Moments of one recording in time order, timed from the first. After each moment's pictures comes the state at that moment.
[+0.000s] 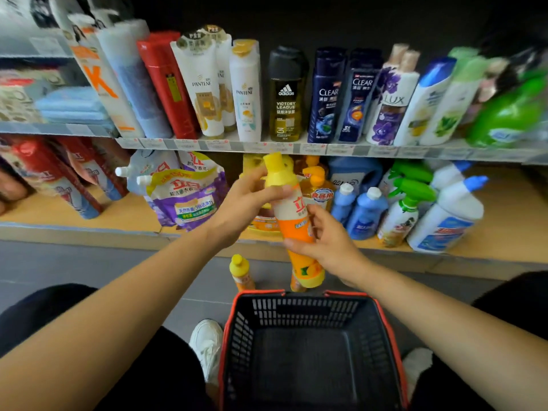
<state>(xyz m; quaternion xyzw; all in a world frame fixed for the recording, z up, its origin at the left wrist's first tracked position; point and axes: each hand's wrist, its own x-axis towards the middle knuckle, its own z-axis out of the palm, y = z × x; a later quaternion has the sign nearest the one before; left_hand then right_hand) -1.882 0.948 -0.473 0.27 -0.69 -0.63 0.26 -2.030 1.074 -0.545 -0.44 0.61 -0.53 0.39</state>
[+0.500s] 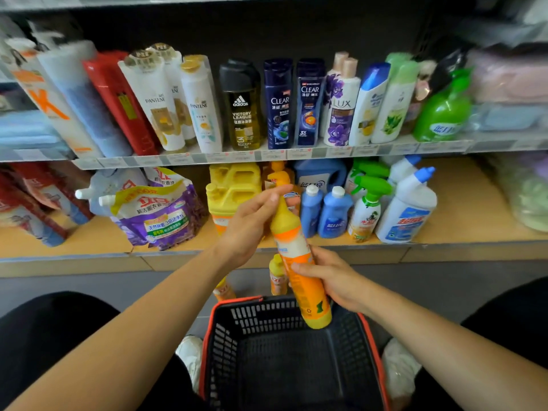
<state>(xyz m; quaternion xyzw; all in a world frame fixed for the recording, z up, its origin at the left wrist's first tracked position) -1.934 0.997 -0.493 0.24 -0.62 -0.71 0.23 -2.058 1.140 -0.570 -0.30 0.54 -0.56 0.56</state>
